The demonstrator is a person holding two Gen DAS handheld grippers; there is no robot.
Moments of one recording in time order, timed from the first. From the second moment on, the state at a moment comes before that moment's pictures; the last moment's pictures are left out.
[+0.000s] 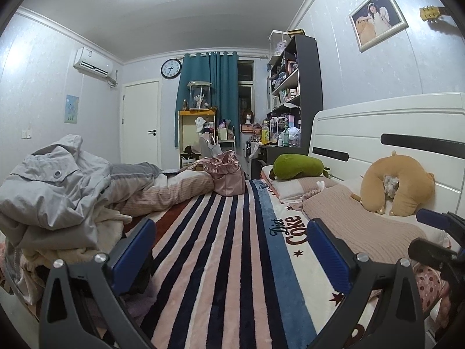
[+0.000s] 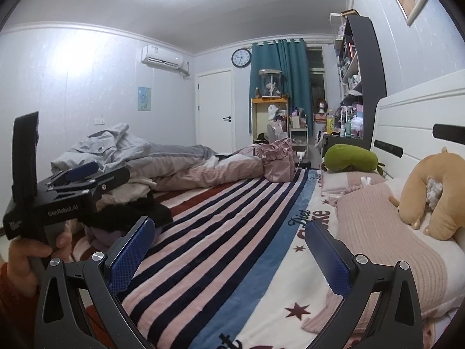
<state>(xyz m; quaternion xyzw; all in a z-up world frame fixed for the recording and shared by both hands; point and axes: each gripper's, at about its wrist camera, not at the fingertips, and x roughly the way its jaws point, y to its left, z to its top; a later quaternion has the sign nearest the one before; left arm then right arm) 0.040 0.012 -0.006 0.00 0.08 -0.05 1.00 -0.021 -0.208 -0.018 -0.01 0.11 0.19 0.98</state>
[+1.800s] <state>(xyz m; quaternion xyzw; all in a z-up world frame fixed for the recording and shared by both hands) 0.052 0.010 -0.018 0.00 0.10 -0.07 0.99 -0.010 -0.209 -0.024 0.01 0.12 0.19 0.97</state>
